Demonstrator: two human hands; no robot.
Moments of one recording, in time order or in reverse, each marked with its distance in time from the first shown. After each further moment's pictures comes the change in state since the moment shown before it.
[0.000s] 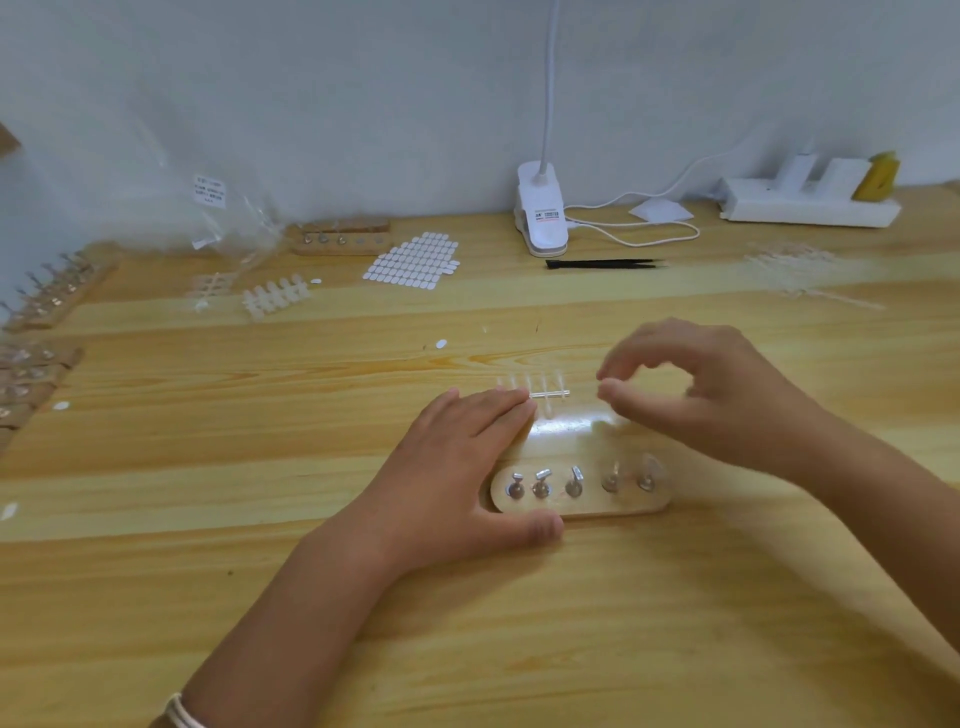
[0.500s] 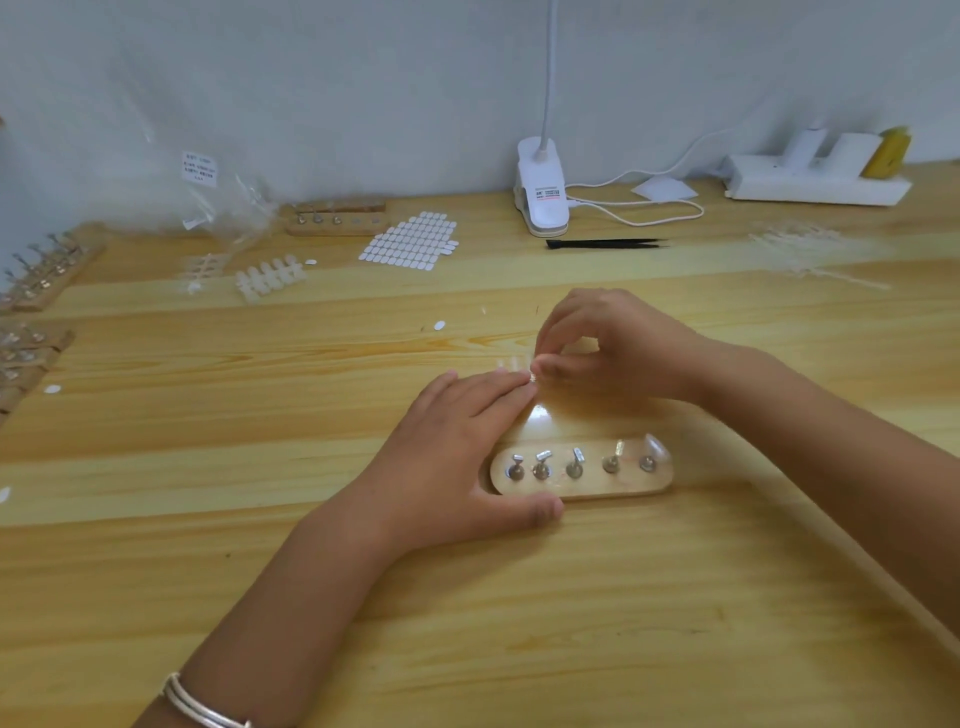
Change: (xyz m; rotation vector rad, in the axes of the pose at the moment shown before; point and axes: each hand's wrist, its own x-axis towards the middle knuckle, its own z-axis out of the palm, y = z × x) left_hand 0.002 0.000 0.000 -0.020 0.022 -0.003; right_hand 0.056 0.016 0.031 -0.185 -0.206 -0.205
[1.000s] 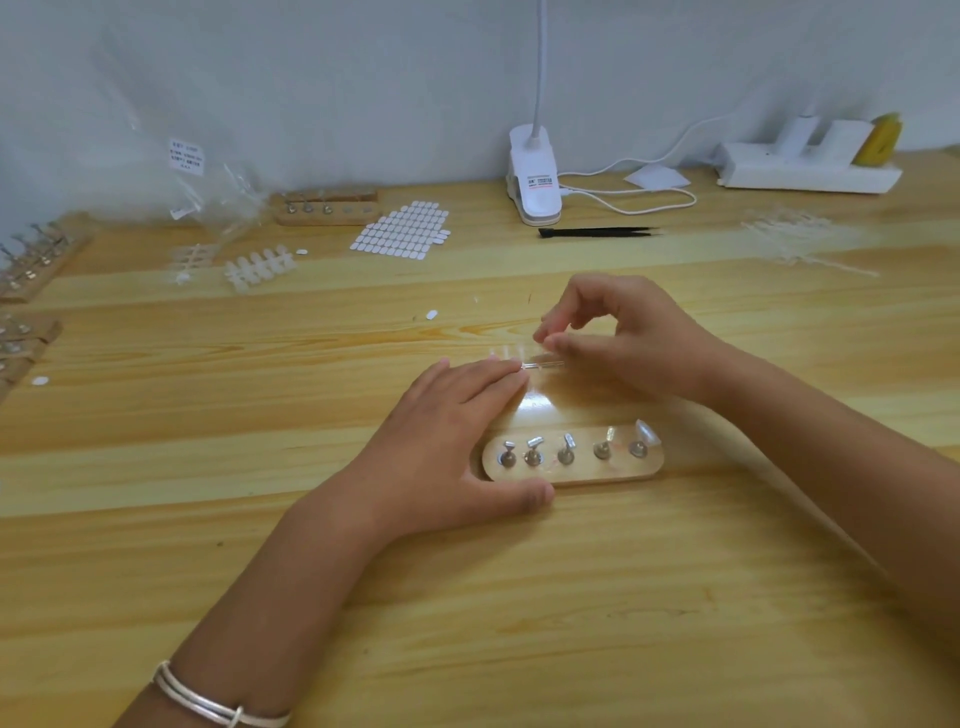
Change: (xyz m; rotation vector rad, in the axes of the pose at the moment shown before) left_hand -0.001 0.000 -0.002 -0.034 -0.015 -0.004; right_hand -0.017 0.003 0.001 0.329 0.135 0.172
